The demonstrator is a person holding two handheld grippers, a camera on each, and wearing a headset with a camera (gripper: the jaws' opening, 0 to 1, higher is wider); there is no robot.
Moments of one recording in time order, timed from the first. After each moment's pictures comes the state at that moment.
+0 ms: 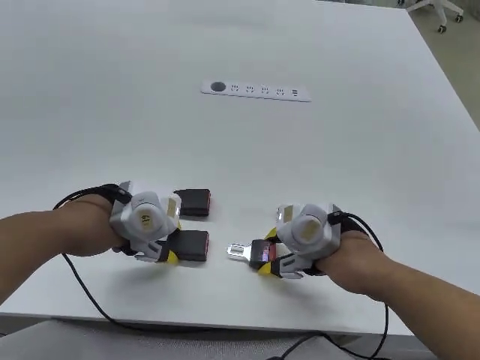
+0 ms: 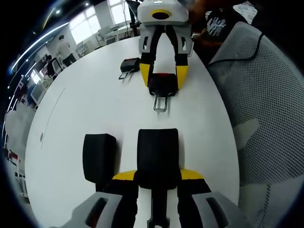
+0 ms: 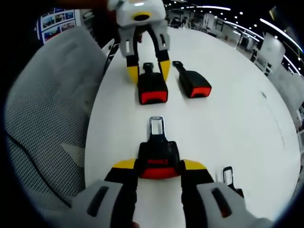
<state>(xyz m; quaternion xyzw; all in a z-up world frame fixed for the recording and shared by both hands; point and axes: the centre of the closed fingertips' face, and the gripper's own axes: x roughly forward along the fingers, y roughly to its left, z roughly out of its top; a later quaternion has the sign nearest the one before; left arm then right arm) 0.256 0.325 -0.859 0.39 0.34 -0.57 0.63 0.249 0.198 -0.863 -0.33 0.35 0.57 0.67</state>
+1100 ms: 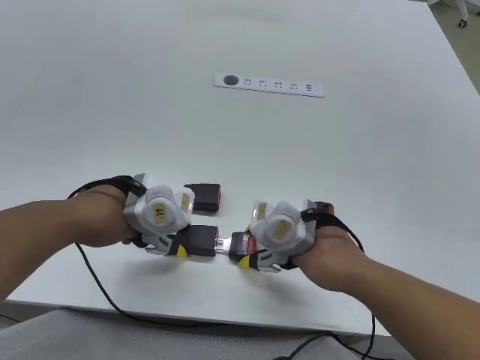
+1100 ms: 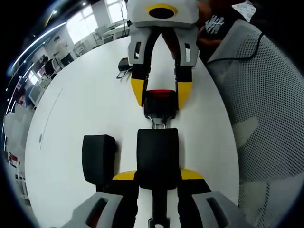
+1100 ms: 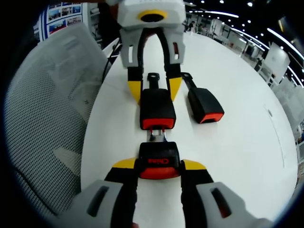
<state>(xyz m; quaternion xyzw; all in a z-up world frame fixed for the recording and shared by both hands) 0.257 0.325 -0.860 0.40 0.35 -0.58 0.62 0.253 0.243 -0.864 -0.33 0.33 0.59 0.66</state>
